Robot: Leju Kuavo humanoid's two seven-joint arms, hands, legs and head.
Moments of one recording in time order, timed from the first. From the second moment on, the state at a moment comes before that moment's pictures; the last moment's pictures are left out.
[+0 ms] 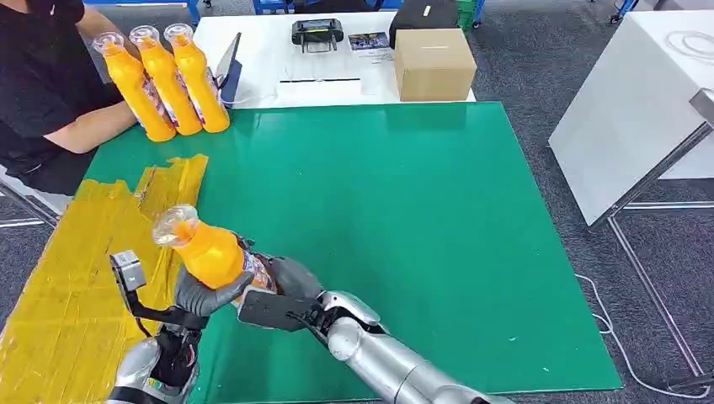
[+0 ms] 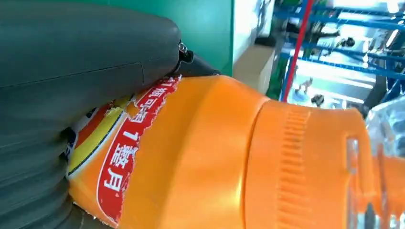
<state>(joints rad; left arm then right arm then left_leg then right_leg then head) -0.06 -0.07 -0.14 -1.44 0.45 -0.36 -0.31 -0.51 0.32 0.87 -0.71 0.34 0.00 -0.25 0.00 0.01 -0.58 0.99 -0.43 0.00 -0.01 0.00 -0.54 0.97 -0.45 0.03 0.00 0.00</state>
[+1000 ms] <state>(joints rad) -0.16 0.16 0.08 -1.15 -0.93 0.23 -0.46 -0.39 0.05 0.60 -1.21 0.35 0.03 -0.27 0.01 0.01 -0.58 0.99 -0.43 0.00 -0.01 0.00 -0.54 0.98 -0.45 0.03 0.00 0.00</state>
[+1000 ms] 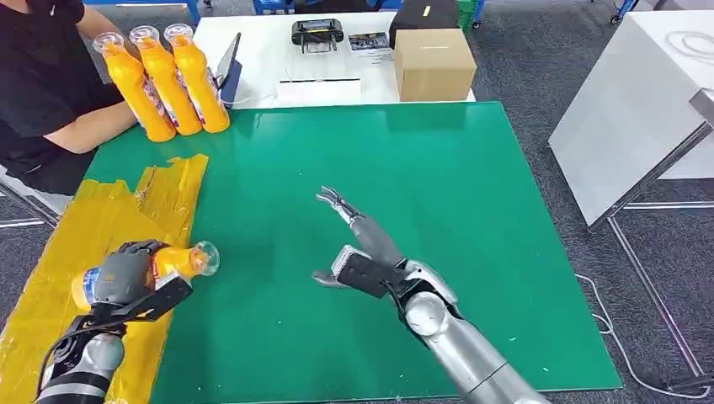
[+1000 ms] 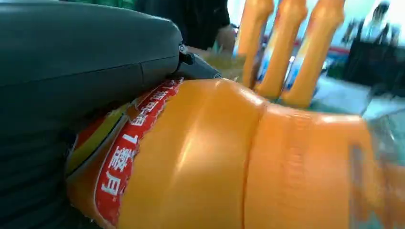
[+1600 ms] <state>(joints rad) -0.19 0.25 0.00 -0.98 -0.97 0.17 -0.49 -0.44 0.04 0.61 -1.19 0.33 0.05 -0.28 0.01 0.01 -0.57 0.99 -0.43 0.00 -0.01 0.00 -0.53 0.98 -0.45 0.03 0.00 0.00</state>
